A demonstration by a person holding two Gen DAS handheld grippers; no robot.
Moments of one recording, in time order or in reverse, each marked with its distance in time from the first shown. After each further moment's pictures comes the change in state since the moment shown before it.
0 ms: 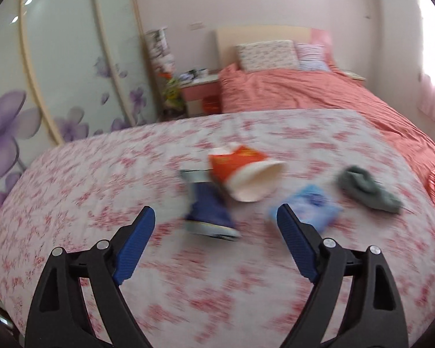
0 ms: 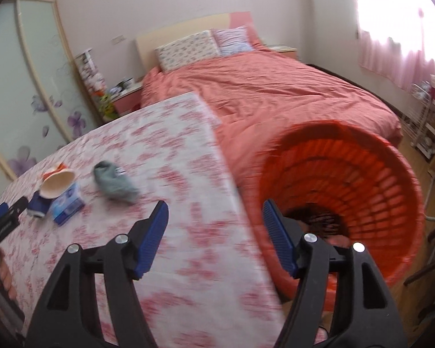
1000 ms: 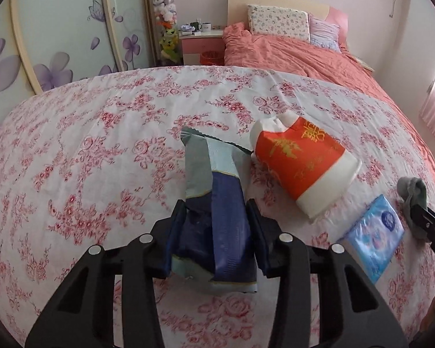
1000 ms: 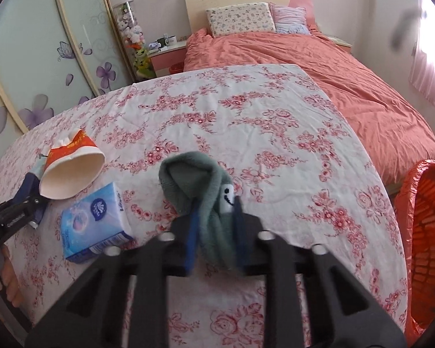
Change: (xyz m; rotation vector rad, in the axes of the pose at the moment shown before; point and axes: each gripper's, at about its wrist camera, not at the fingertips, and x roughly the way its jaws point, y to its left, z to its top) left arm 0.086 0.044 0.000 -0.105 0.218 -0.101; right arm 0.114 0.138 0.024 -0.188 0.155 0.093
